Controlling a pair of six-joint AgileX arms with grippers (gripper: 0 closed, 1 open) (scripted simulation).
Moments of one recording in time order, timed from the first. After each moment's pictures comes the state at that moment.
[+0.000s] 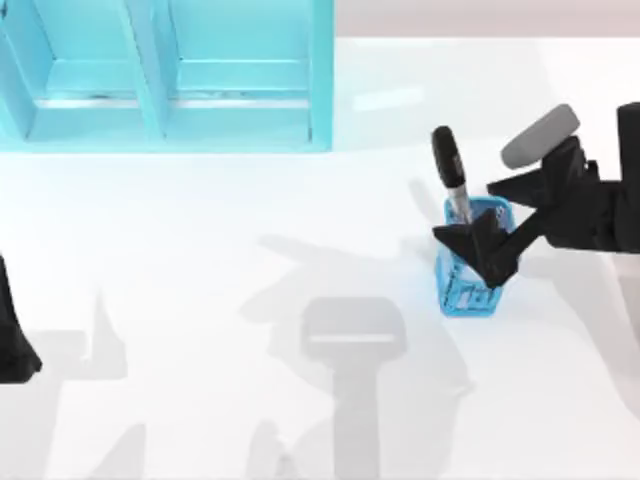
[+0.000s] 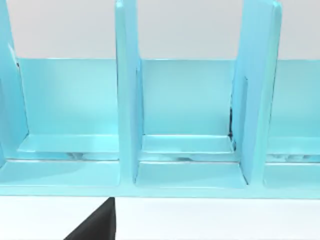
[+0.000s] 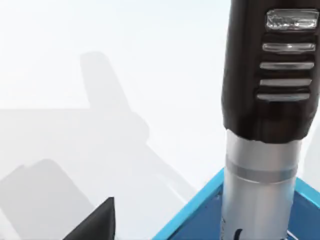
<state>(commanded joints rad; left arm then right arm) 0.00 0.00 0.00 0.00 0.00 0.00 0.24 1.75 0.79 0.27 -0.56 -0.19</state>
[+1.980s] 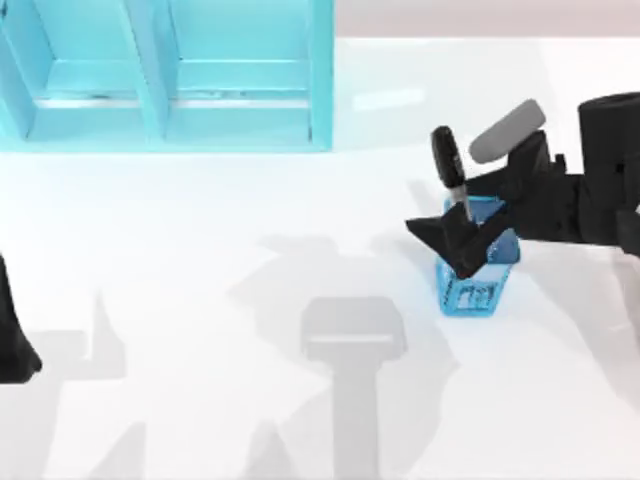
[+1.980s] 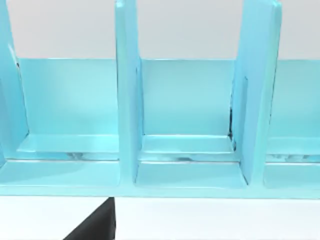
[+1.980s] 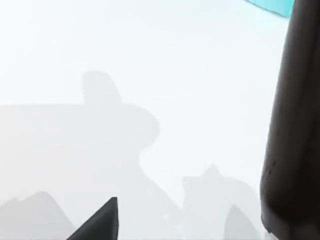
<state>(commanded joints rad) 0.00 0.00 0.00 0.00 0.00 0.00 0.28 1.84 0.85 0.33 -0.54 -0.16</state>
